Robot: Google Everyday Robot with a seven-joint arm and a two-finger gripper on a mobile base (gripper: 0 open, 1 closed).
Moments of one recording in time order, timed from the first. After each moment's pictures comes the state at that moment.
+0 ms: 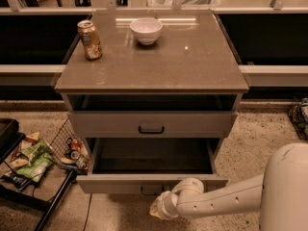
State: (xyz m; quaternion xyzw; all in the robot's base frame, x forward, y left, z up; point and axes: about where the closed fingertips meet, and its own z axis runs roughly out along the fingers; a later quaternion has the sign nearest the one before) arm 0.437 -0.004 0.300 -0.61 0.75 0.15 0.22
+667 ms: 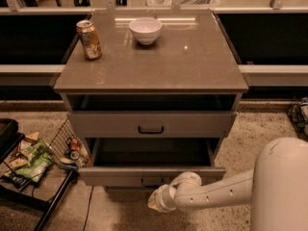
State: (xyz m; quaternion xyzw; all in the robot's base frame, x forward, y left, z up) arm 0.461 0.004 0.300 -0.61 0.74 0.15 0.23
